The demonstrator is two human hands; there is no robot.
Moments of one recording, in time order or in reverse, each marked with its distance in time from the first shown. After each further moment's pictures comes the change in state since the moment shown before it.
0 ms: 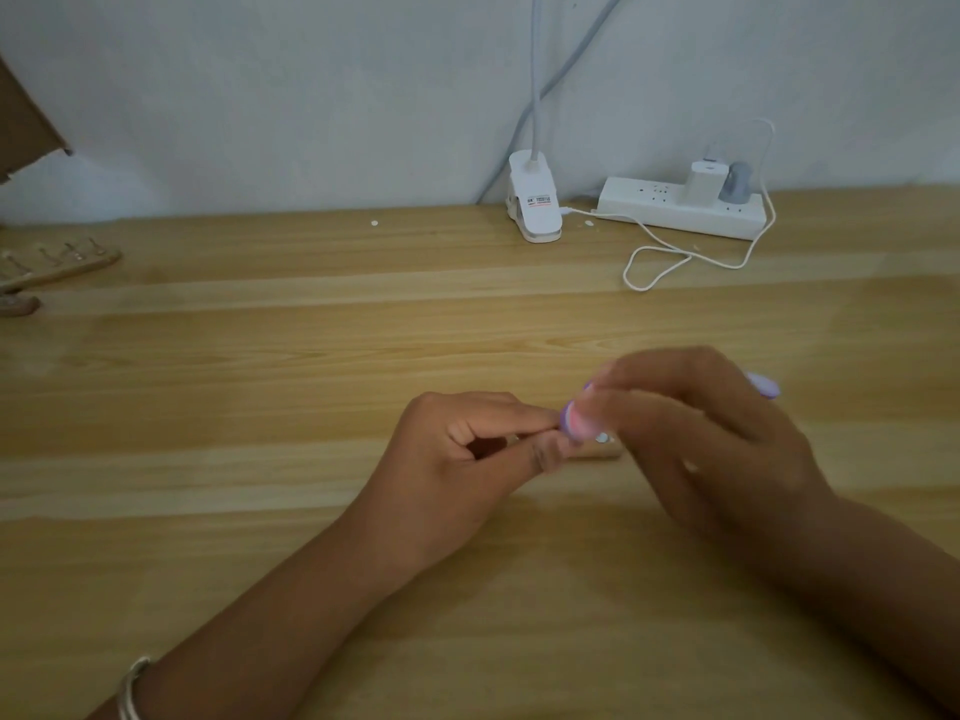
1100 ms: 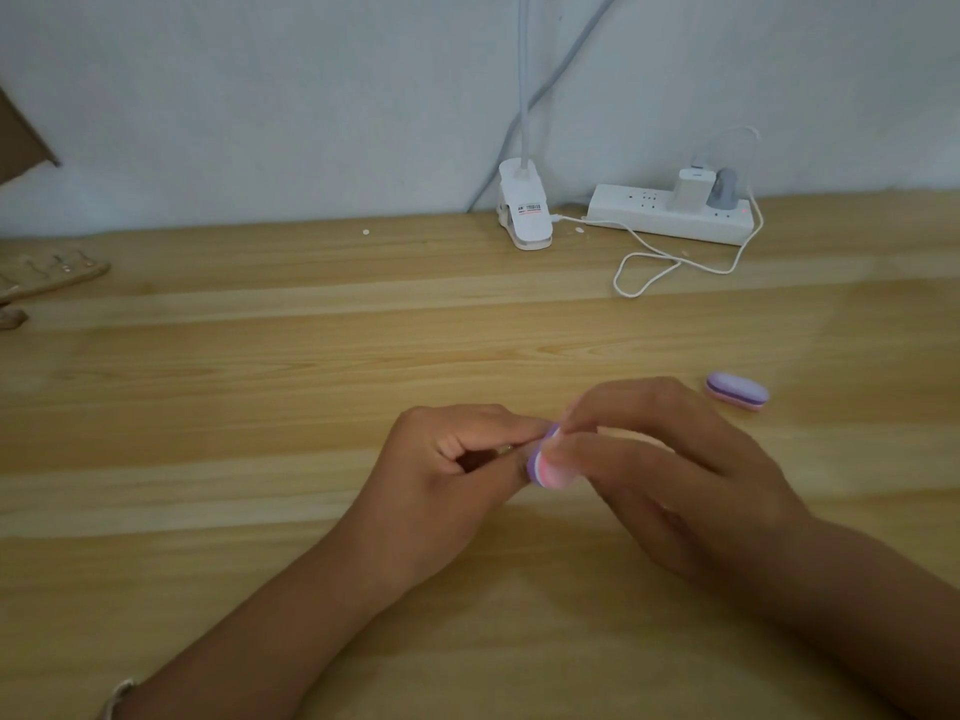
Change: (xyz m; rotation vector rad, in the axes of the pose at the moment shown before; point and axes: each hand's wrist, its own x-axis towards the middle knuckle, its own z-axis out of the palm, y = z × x) left_hand 0.000 0.000 0.002 -0.043 0.018 -0.013; right_hand 0.002 -0.011 0.002 -0.008 -0.037 -0.015
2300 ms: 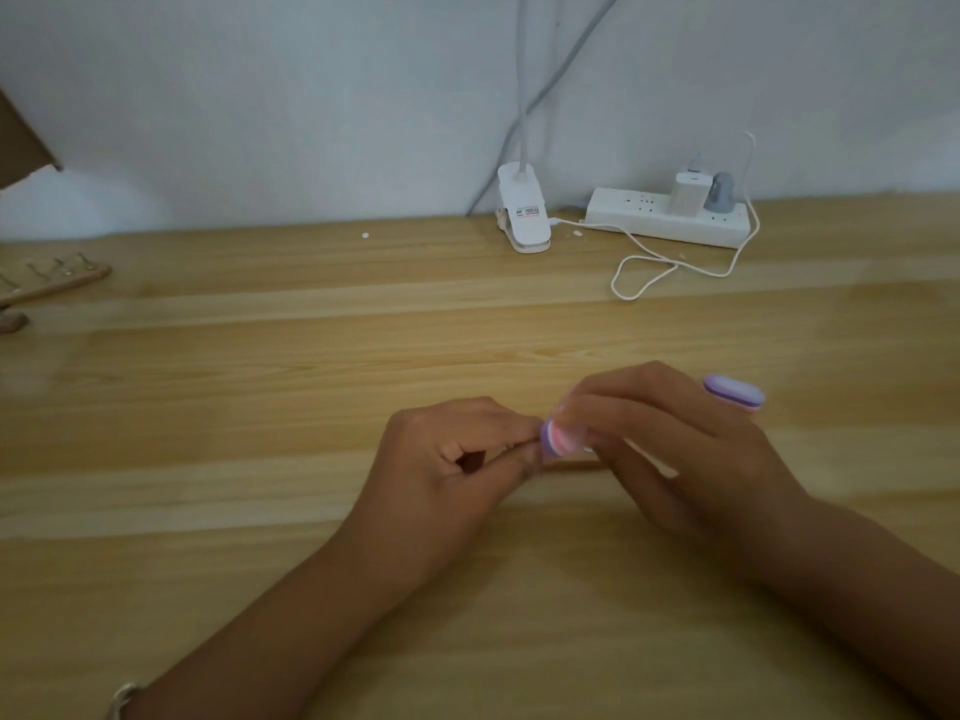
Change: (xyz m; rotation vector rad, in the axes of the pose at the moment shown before) left_hand 0.002 -0.003 0.001 0.250 0.072 0.110; right_hand 0.002 0.012 -0.003 0.061 -0.068 0.062
